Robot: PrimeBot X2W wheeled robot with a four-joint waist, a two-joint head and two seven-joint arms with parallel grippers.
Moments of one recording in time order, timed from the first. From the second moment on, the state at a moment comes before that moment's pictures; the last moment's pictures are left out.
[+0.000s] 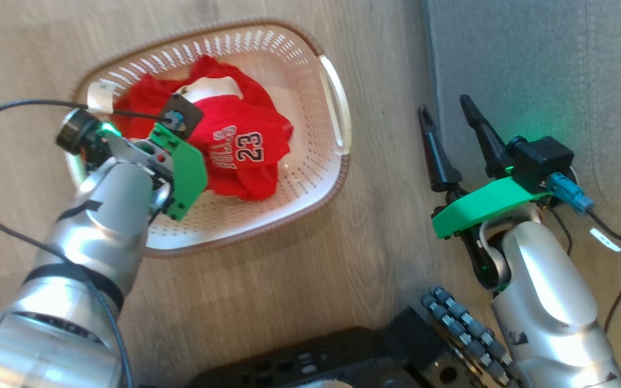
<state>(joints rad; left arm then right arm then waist) -1.02 0.08 -0.55 1.30 0.02 -0.12 -0.11 -0.46 -0.04 0.19 0.40 0.27 0.13 -0.26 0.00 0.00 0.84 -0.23</state>
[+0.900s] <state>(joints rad) -0.66 0.05 -0.39 0.80 -0.18 -0.06 -0.25 -0.36 -0.04 0.10 0.59 0.22 0.13 -0.26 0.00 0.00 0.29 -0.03</state>
